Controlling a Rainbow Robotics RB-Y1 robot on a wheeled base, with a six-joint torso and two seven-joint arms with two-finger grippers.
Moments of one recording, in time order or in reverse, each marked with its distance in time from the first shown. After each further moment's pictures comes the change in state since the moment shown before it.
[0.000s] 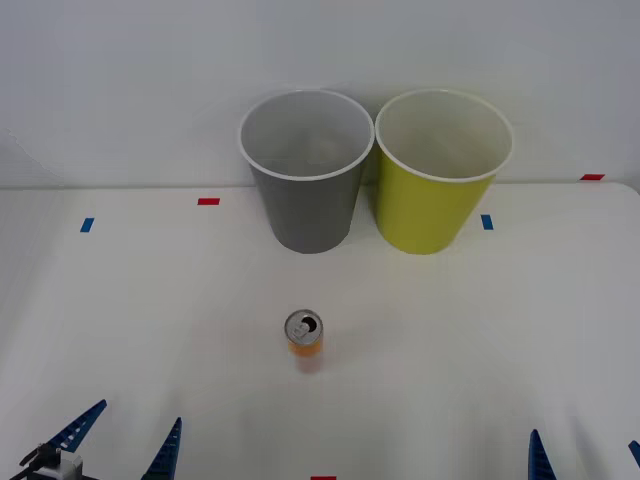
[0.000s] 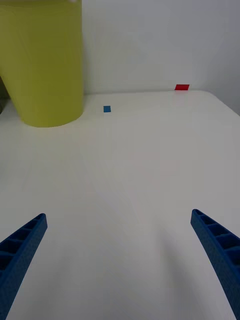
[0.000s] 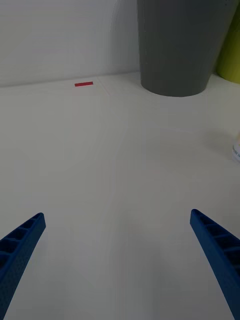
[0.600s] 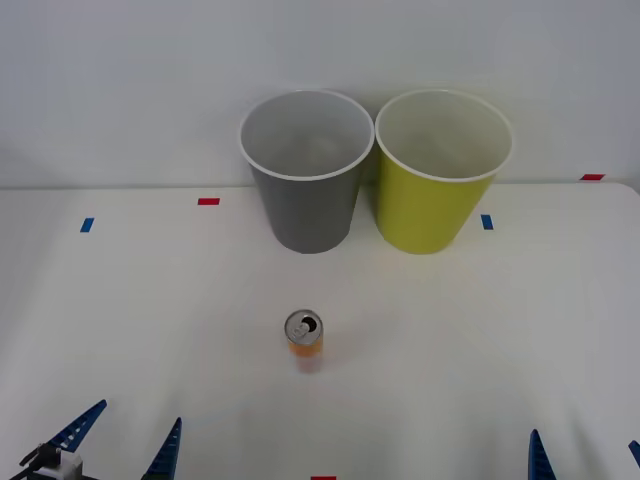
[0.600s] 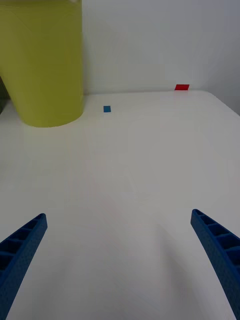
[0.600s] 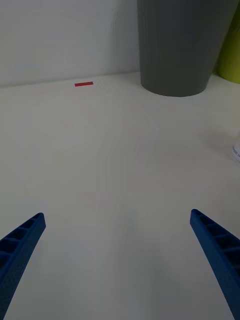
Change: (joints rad) right arm 0.000 0.000 0.000 0.000 0.000 0.000 0.000; left arm 0.000 0.000 0.000 0.000 0.000 0.000 0.000
